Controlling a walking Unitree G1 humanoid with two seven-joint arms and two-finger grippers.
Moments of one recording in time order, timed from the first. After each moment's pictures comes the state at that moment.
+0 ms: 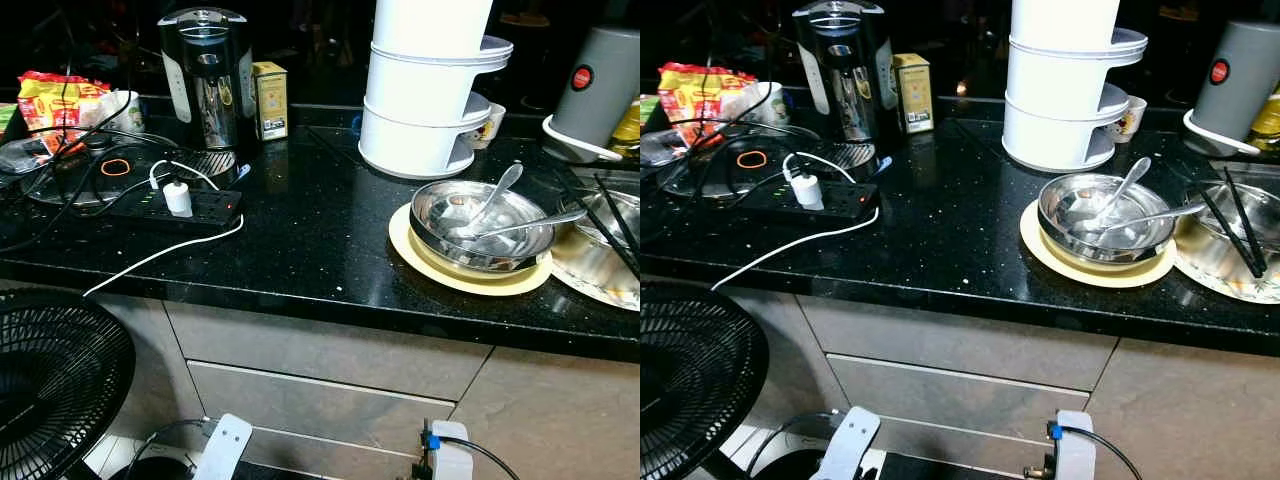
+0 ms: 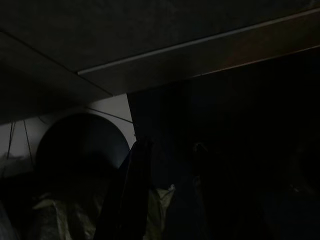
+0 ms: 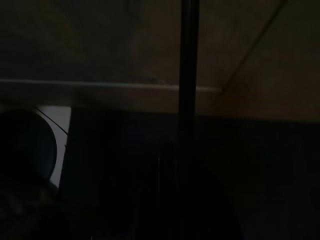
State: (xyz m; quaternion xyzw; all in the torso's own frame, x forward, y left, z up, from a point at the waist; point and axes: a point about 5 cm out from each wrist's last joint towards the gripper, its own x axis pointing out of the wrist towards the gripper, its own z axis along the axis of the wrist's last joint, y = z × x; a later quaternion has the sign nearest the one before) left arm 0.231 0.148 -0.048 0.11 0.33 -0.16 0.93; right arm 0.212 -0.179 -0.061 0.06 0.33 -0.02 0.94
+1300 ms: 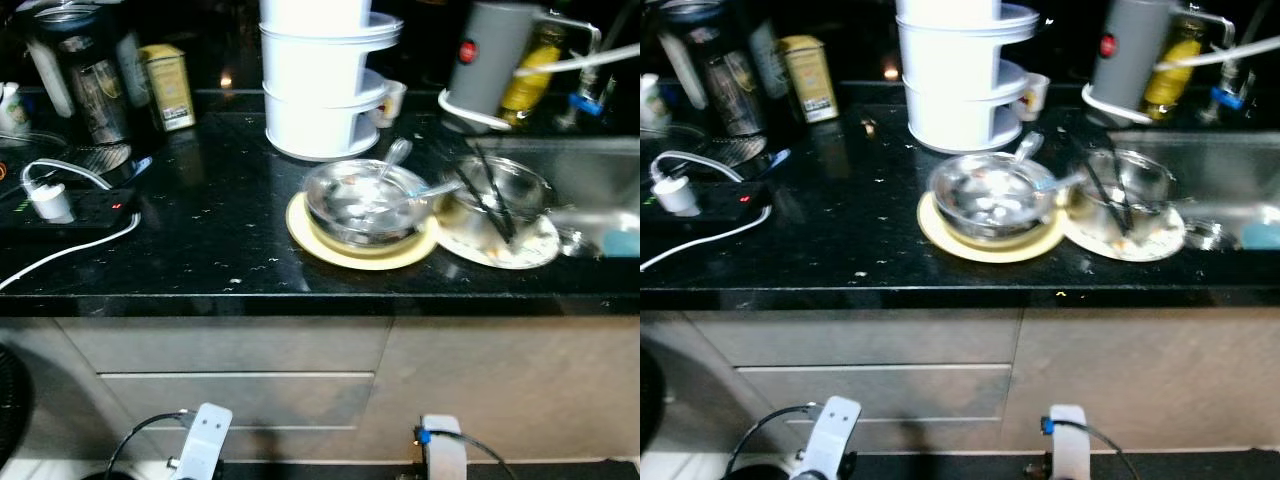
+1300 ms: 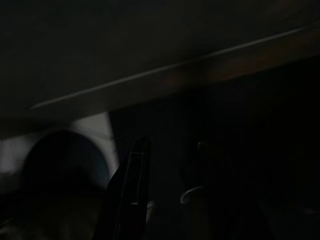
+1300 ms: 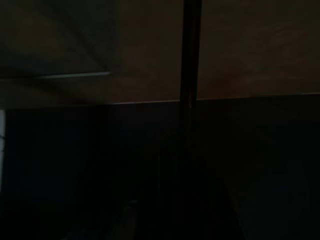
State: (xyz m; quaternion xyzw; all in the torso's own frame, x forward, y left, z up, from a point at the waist) left arm 0.240 0.157 -0.043 0.09 0.31 -0.07 0.94; right arm 0.220 -0.178 -0.058 0.02 0.34 -0.01 0.94
